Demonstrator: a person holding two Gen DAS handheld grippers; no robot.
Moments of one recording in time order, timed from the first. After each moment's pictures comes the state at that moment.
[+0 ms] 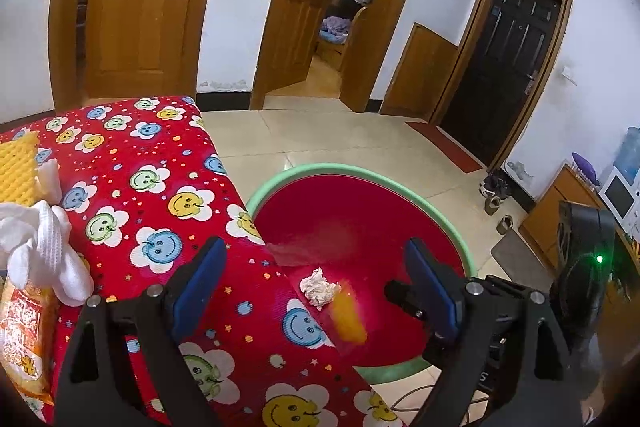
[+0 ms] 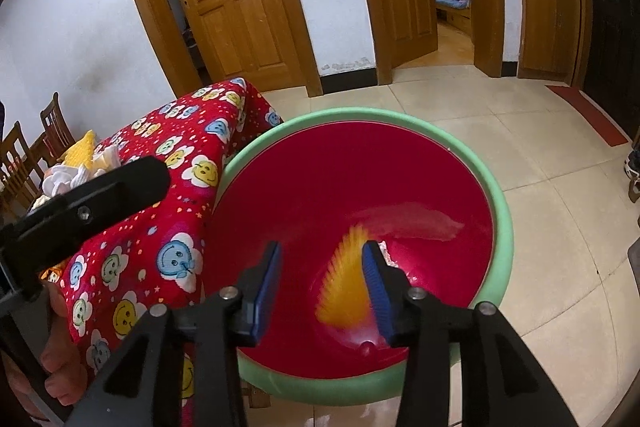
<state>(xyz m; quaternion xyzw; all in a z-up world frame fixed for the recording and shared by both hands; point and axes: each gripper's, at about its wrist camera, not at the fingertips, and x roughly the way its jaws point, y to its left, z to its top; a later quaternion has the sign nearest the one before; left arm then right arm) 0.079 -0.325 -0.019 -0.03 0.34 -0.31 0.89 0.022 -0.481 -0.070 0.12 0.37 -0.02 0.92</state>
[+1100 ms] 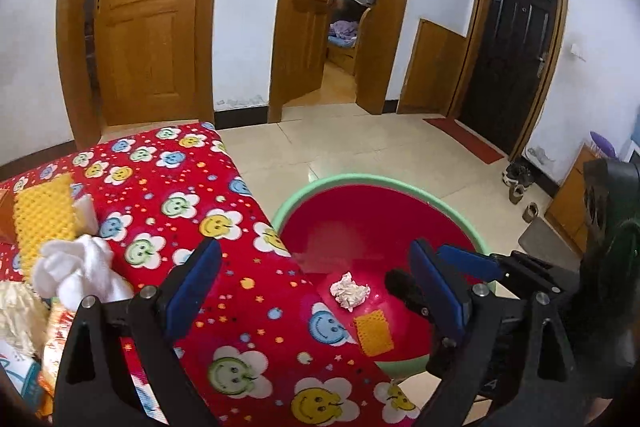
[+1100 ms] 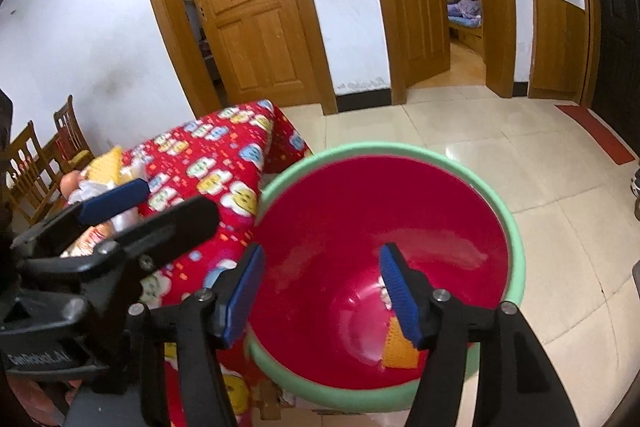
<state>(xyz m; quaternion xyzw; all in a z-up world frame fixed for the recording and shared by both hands) 0.071 -0.320 0.004 0.02 0.32 -0.28 0.91 0.024 -0.459 -0.040 0.11 0.34 0.00 0.93</state>
